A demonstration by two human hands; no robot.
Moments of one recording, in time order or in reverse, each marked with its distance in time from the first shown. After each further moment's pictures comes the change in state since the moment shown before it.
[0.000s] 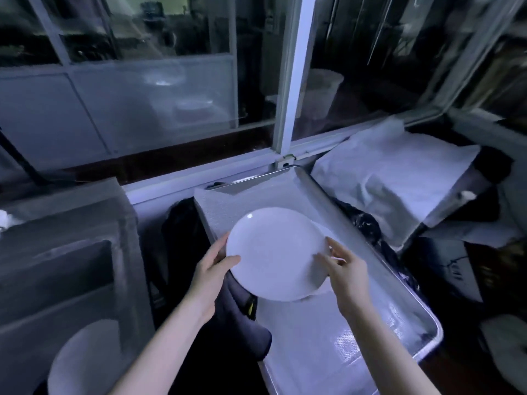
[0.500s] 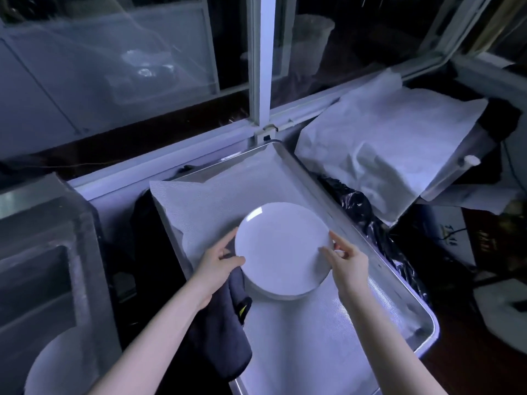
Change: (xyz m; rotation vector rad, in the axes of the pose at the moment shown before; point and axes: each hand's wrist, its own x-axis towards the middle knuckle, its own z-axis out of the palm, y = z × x) left_hand 0.079 -0.034 0.056 0.374 -0.204 -0.143; right_hand 0.083 0.072 -0.023 -0.059 0.133 0.130
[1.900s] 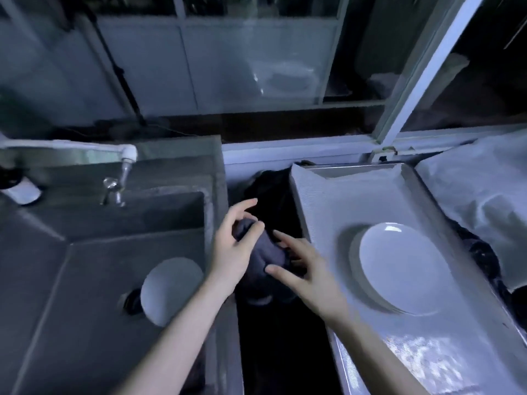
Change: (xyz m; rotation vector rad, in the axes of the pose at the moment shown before) left_hand -0.143 -0.016 -0.153 -0.169 0.625 0.440; right_hand -0.205 -0.090 0.159 -0.102 -0.947 -0.586
